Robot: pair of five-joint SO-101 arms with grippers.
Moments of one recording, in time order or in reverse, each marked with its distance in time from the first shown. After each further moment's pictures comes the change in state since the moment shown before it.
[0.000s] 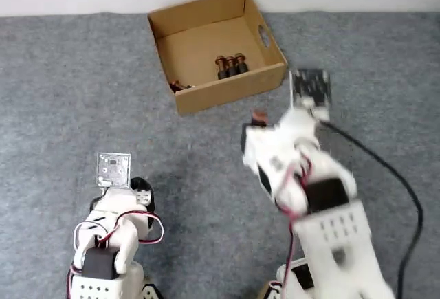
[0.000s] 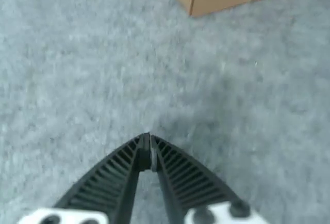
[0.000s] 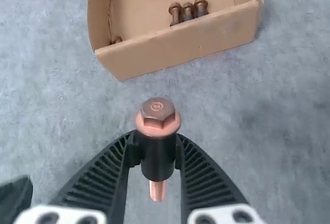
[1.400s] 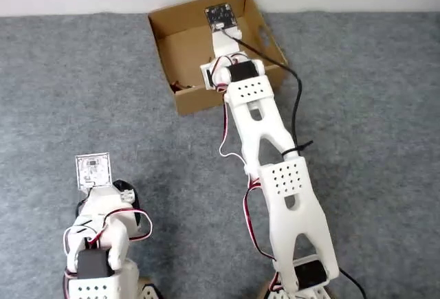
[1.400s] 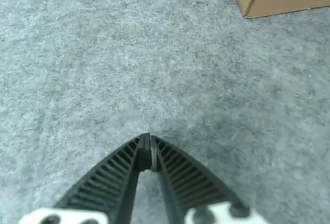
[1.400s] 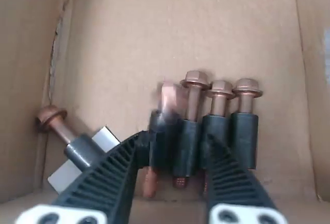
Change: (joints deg) left arm -9.8 0.0 0.2 1.7 -0.2; right arm 0.4 112.1 -106.0 3.3 18.9
